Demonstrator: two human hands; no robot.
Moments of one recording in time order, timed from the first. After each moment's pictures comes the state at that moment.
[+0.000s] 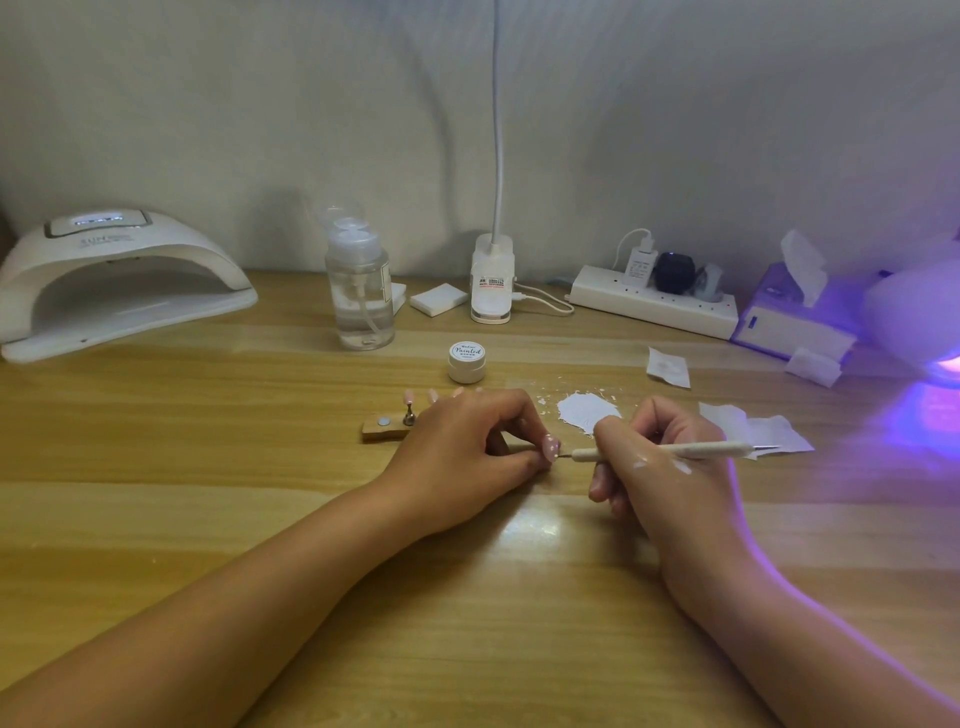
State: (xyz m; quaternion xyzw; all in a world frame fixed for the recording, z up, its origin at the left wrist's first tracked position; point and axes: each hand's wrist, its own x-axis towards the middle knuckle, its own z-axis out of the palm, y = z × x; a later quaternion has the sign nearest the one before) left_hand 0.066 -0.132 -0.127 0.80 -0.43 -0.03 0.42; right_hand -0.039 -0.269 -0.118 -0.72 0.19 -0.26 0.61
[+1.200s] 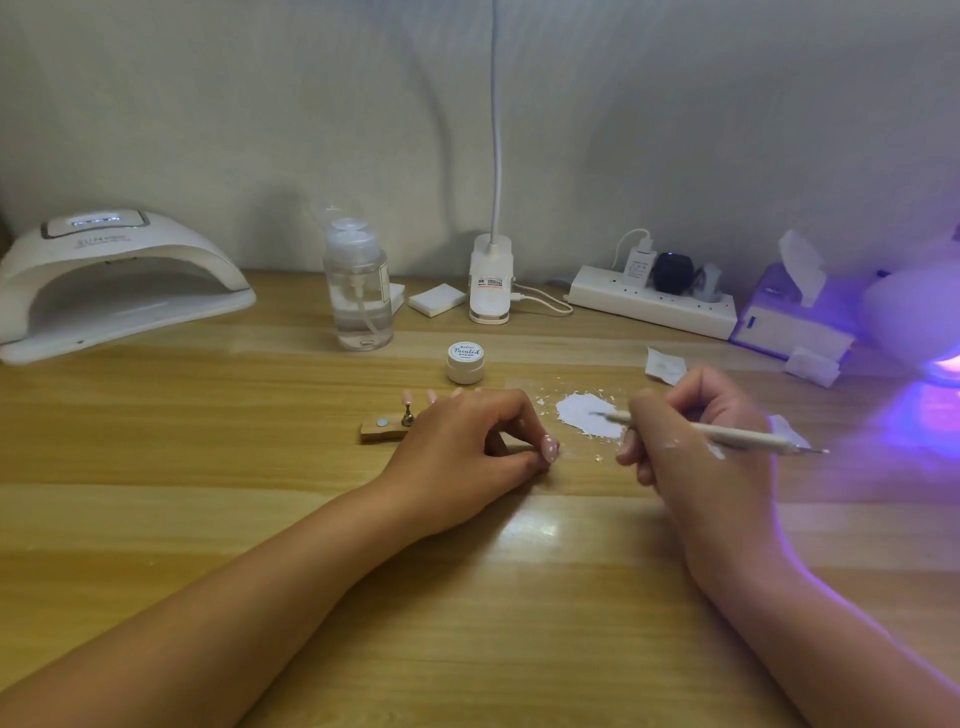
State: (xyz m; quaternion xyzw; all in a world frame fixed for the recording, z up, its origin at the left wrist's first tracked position) left_hand 0.065 -0.132 -0.127 0.79 -0.43 -0.04 0.44; right_hand -0.040 -0.283 -0.113 -0.71 0.18 -0.35 0.58
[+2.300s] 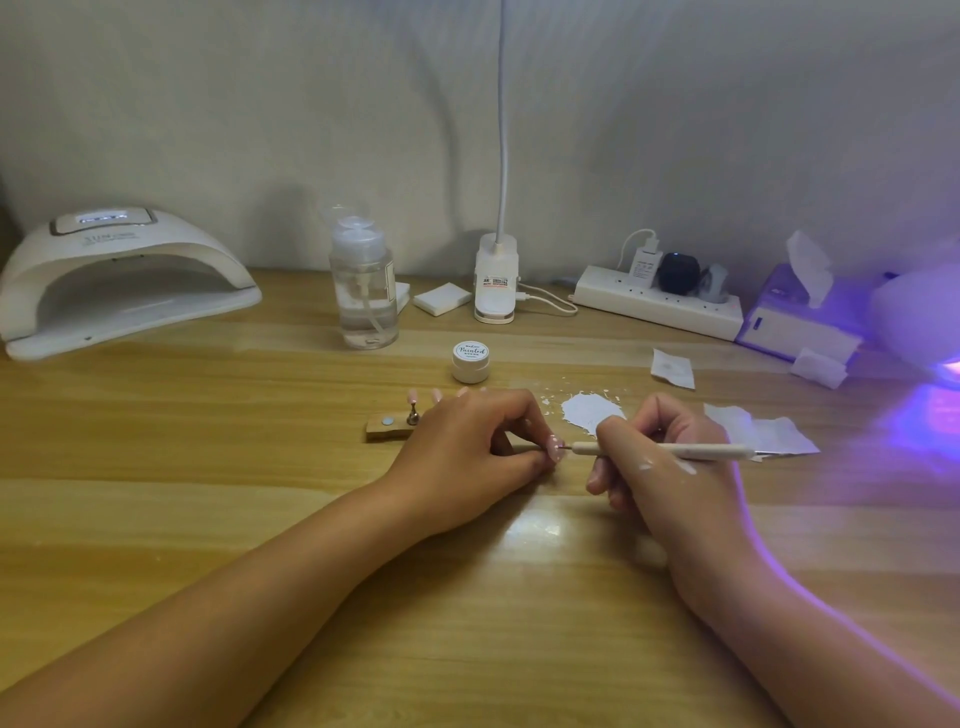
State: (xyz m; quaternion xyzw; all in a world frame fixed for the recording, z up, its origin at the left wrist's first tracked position) left_hand 0.066 -0.132 -0.126 0.81 -0.43 -0.01 0.40; right_hand -0.040 -0.272 -0.119 -0.71 0.16 -0.26 0.63
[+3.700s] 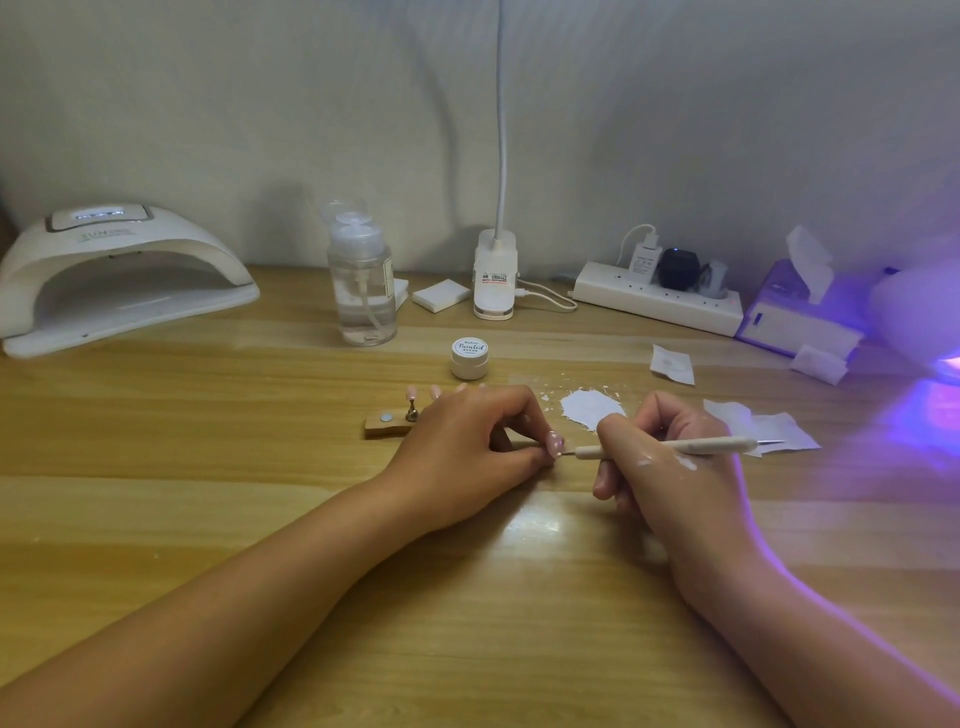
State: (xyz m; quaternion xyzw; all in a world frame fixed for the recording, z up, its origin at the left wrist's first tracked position) left_hand 0.065 -0.132 -0.125 0.80 -0.44 -0.03 0.42; right_hand -0.039 -0.270 -0.119 -0.74 0.19 -0.26 0.59
